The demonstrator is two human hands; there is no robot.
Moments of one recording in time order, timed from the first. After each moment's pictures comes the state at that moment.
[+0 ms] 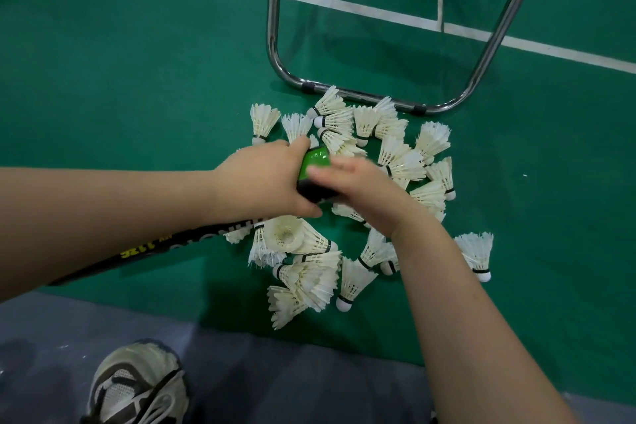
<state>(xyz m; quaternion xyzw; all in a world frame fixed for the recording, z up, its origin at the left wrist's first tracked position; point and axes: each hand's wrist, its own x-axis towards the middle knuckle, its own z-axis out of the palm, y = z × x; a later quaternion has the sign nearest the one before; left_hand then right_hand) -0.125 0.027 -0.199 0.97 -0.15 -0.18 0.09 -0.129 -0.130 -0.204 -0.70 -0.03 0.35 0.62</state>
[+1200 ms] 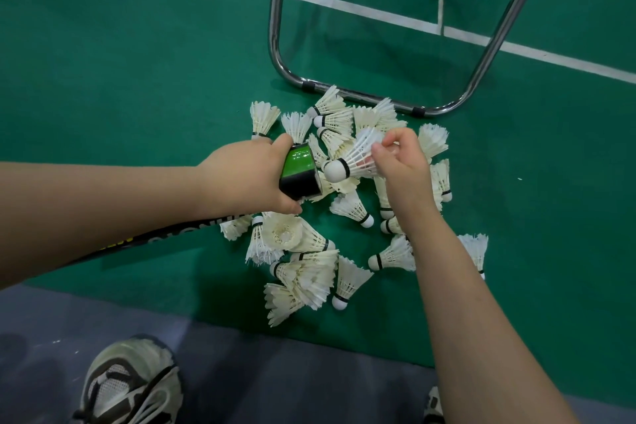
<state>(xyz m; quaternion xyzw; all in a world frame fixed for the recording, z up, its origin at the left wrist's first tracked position) -0.126 0.043 -0.201 0.97 -0.13 -0.19 0.06 -0.127 -0.157 -0.218 -0.79 0.05 0.04 0.62</state>
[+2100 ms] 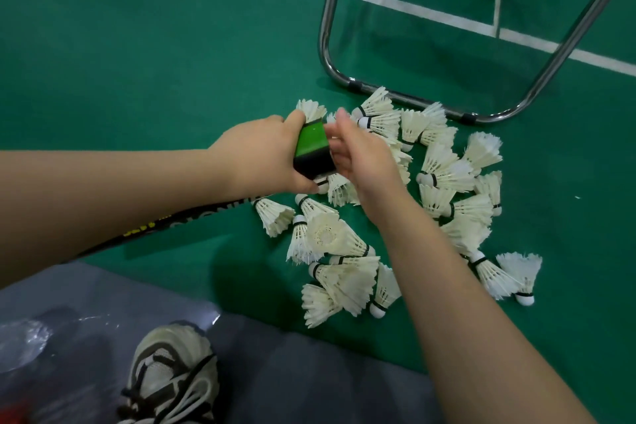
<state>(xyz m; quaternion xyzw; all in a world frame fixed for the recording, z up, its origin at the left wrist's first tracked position) -0.122 0.092 -0.194 0.98 -0.08 -0.15 0.08 -0.114 -0.055 -0.215 -0.70 0.07 0.23 0.67</state>
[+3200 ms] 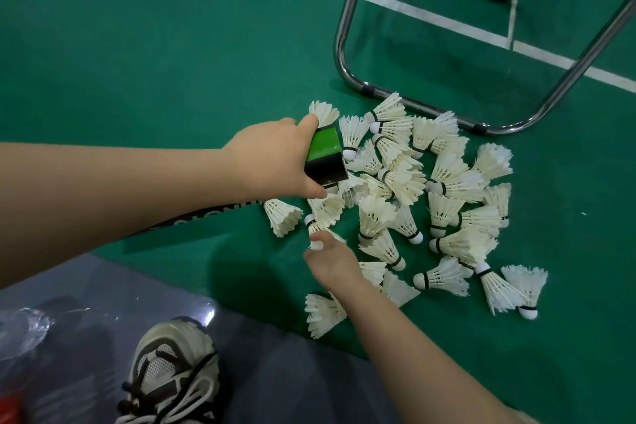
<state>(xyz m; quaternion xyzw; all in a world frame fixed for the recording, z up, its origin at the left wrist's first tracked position) -0.125 0.104 -0.200 0.98 -0.07 -0.16 0.07 -0.189 -0.032 -0.314 -0.85 0.09 0.41 0.32</state>
